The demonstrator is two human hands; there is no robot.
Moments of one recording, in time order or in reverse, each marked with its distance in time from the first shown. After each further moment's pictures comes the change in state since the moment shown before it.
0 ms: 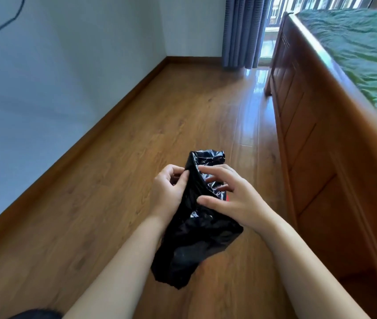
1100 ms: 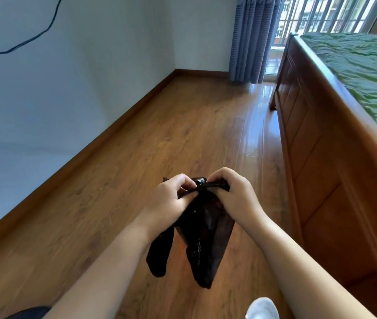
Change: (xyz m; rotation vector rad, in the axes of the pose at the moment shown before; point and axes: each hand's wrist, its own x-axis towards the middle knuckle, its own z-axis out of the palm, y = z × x) left_hand -0.030 0.032 -0.058 0.199 -0.345 0.076; right_hand 0.012 -0.008 0.032 -0.028 0.249 0.027
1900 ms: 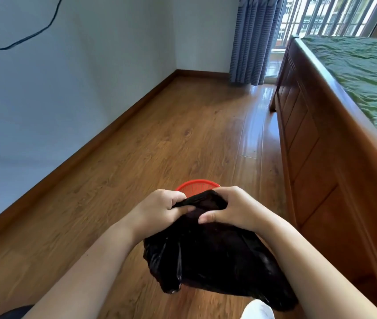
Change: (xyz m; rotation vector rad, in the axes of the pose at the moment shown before) left_hand -0.006 -0.007 -0.009 0.189 -0.276 0.035; right_hand -0.004 0.007 -0.021 -0.068 -0.510 0.038
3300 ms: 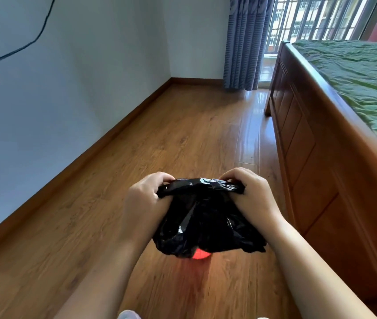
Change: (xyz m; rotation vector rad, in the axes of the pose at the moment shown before) left_hand 0.028 0.006 0.002 -0.048 0.688 0.036; right_hand 0.011 0.010 -0.032 -0.195 0.620 -0.084
